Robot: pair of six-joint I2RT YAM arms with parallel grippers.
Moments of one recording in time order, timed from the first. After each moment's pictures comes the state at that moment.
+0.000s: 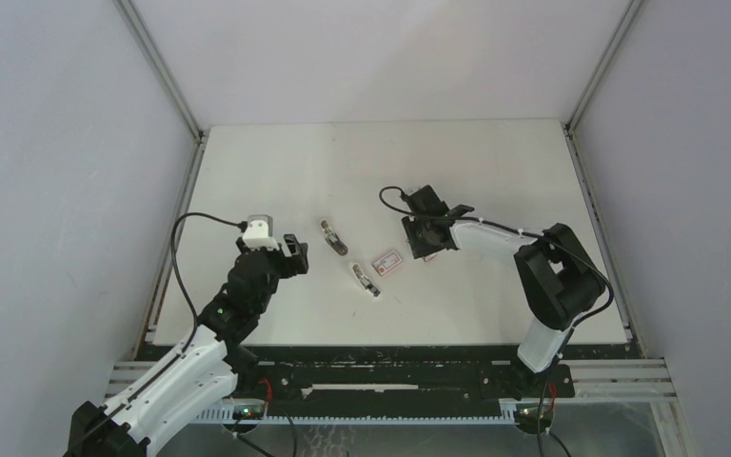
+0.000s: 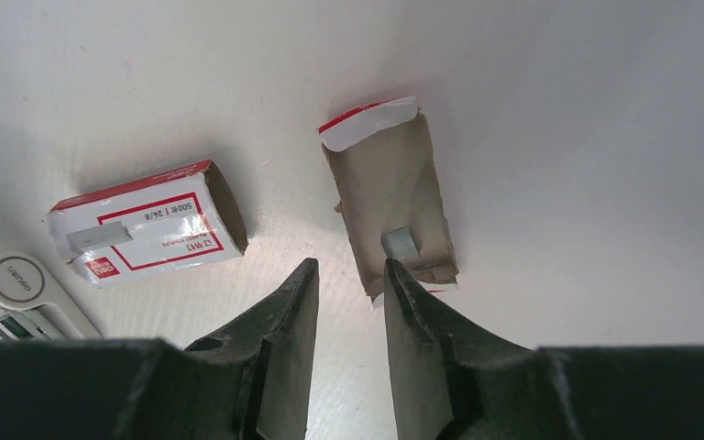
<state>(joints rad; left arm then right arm) -0.54 0.65 0.34 0.01 -0.39 -0.35 0.60 1.74 1.07 -0.42 0.06 0.22</state>
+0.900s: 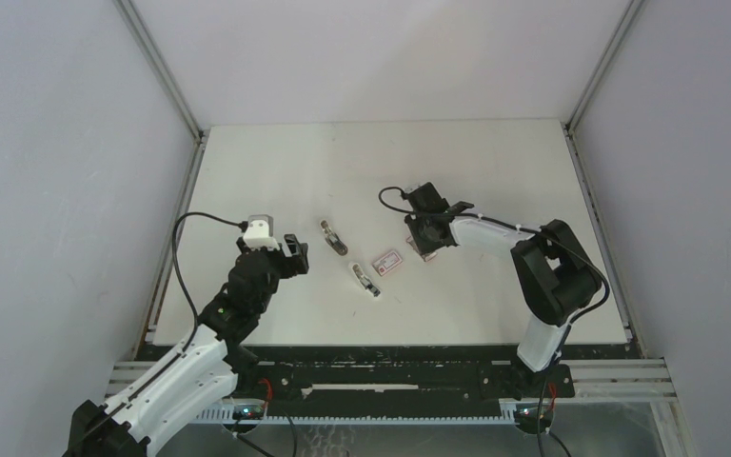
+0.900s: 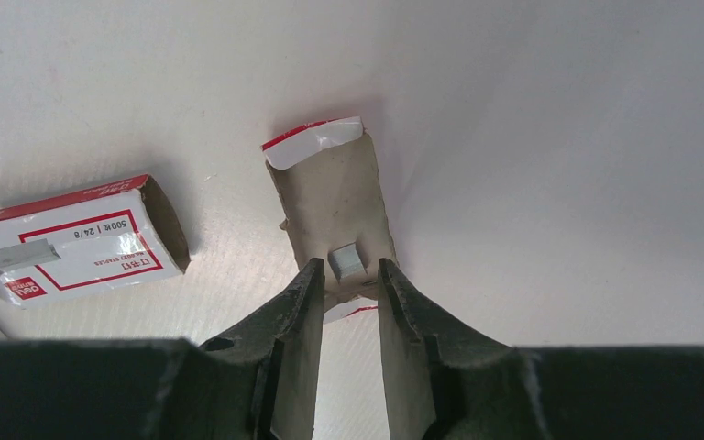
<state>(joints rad) -0.54 0.65 0.34 0.01 -0.39 -0.35 0.58 1.76 1.09 -0.43 0.12 0.12</state>
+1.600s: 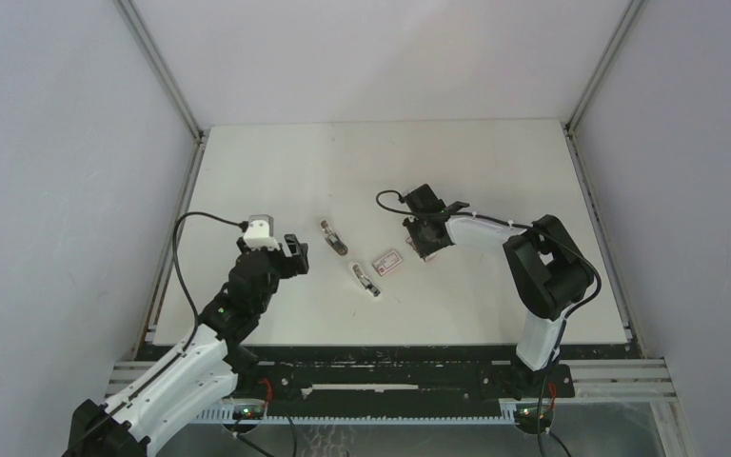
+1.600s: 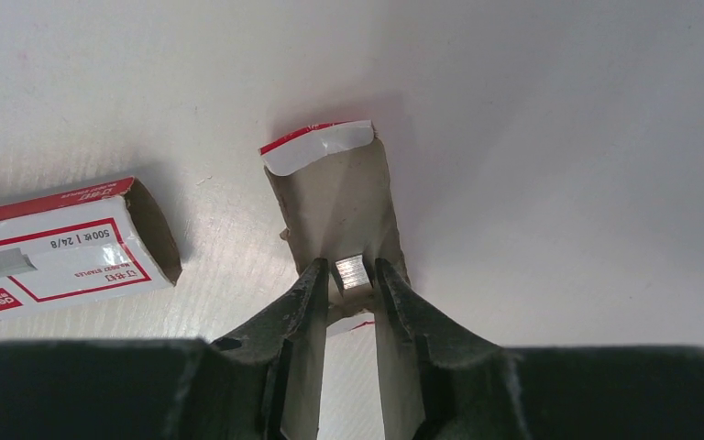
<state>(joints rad) -0.54 0.66 0.34 0.01 -0.39 -0.35 0.58 1.81 1.11 -0.44 0.10 0.11</state>
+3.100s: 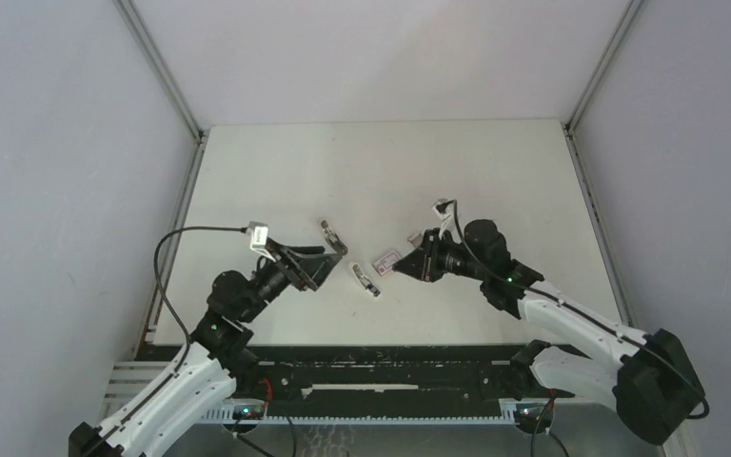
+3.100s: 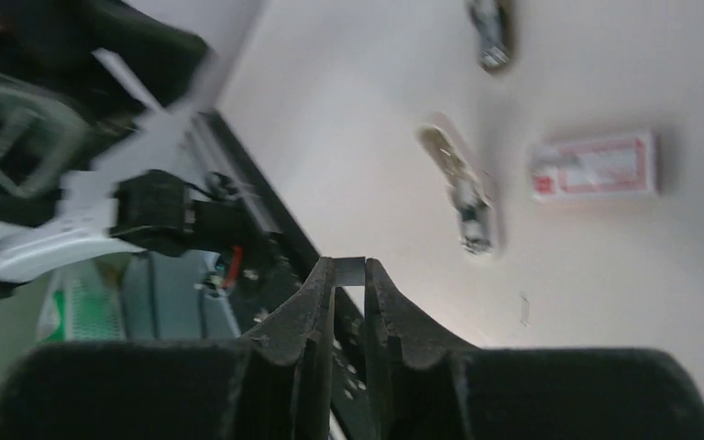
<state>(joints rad) -0.56 0.48 0.27 0.26 0.13 -0.67 0.64 1.07 0.55 0.07 -0.43 0.63</state>
